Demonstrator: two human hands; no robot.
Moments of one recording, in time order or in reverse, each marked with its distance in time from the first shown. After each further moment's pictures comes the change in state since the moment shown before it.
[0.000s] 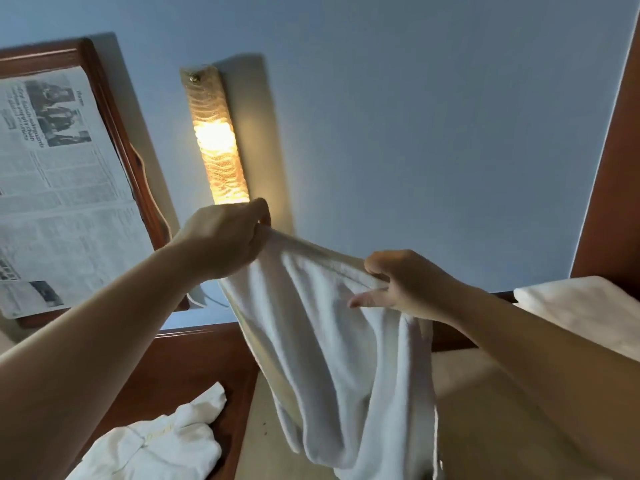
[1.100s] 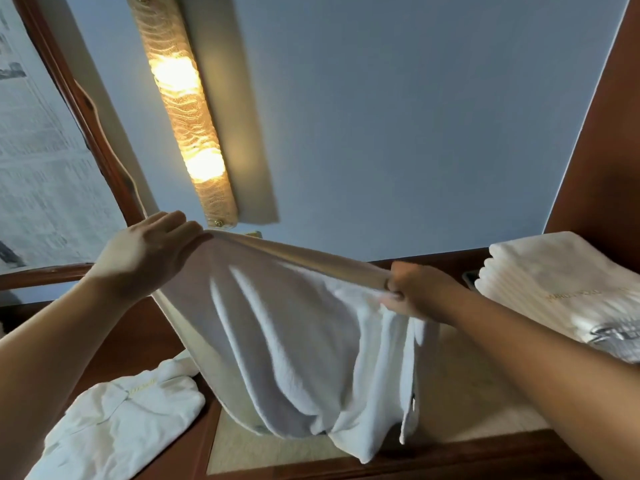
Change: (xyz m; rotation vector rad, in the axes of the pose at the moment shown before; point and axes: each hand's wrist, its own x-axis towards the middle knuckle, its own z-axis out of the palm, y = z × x) left_hand -0.084 -0.055 0.075 0.087 0.231 0.287; right_hand -0.086 0.062 0.057 -0.209 -0.400 0.305
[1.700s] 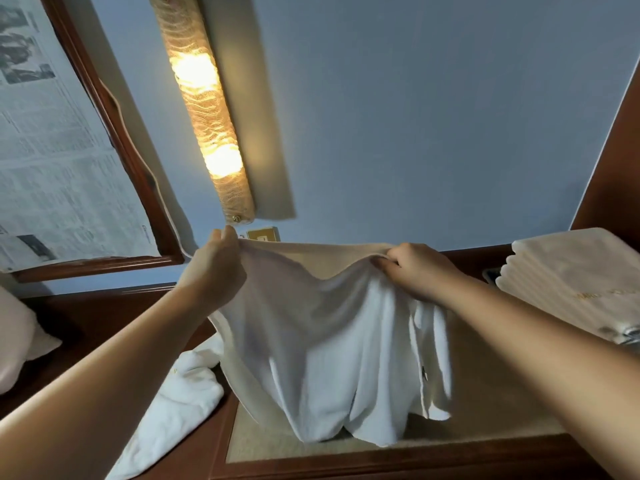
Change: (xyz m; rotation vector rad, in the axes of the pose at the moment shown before) left_hand 0.015 0.067 0.029 -0.167 -0.459 -0.712; right_hand 0.030 -0.039 -0.018 0.246 0.051 0.177
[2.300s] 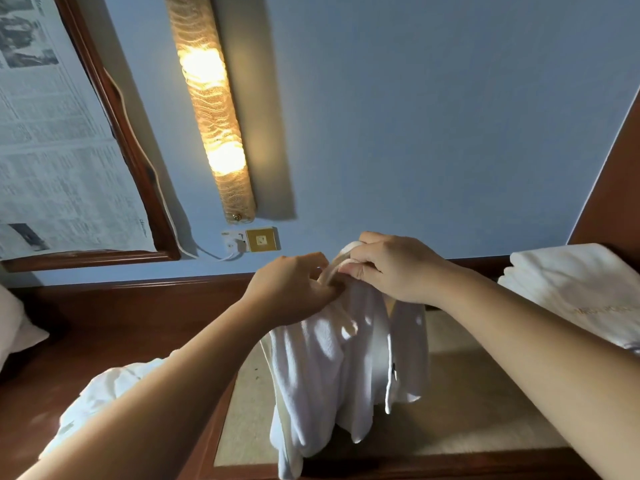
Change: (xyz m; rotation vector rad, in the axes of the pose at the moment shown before) left_hand -0.019 0.079 0.019 -0.281 -0.191 0.151; right_hand -0.007 -0.051 -0.030 -0.036 0.002 -0.351
